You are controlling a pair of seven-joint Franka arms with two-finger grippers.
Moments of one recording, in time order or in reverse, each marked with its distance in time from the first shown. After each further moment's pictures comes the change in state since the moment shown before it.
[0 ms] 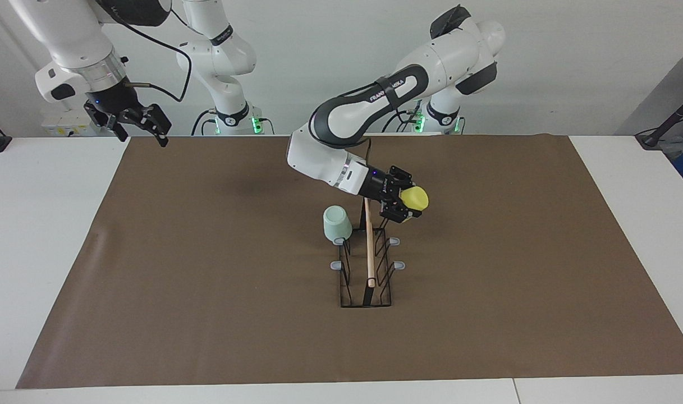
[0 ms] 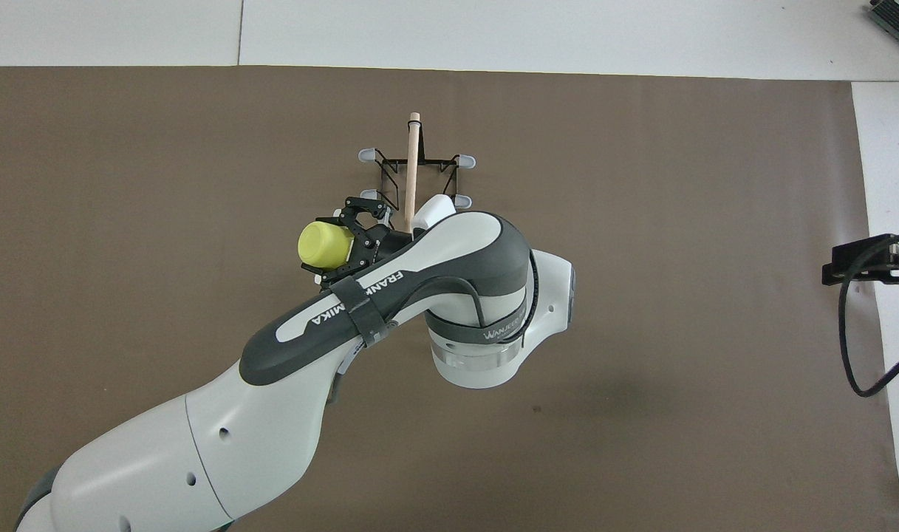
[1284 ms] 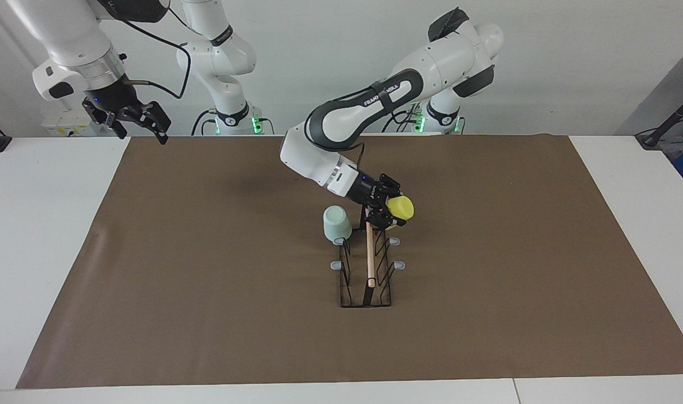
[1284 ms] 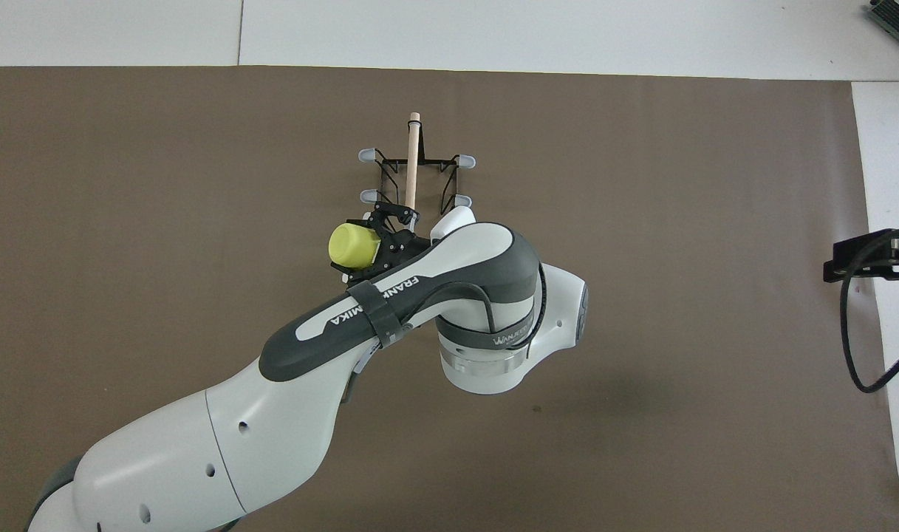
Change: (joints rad) left arm -0.016 0.029 -0.004 -0.012 0.000 0.105 -0.068; right arm 0.002 0.021 0.004 0.037 -0.002 -0.025 0.000
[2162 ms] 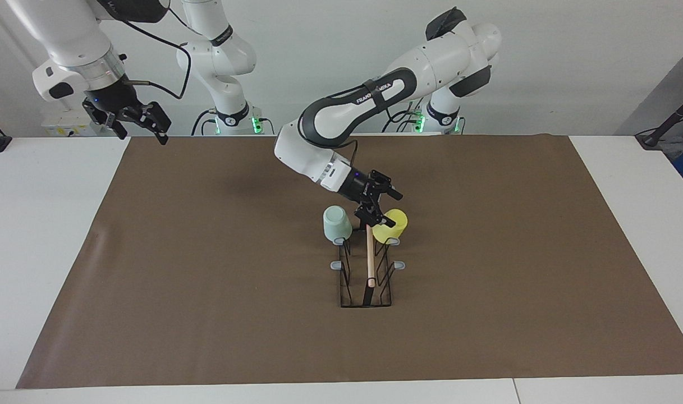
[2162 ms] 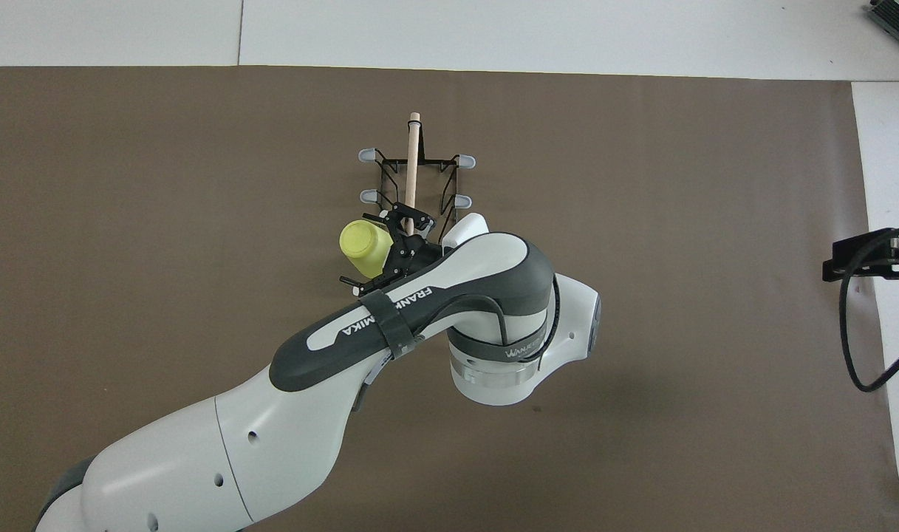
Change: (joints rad) left arm -0.024 -0.004 -0.002 0.006 0.000 -0.005 -0.005; right arm 0.000 0.001 0.000 0.000 0.003 0.003 0.000
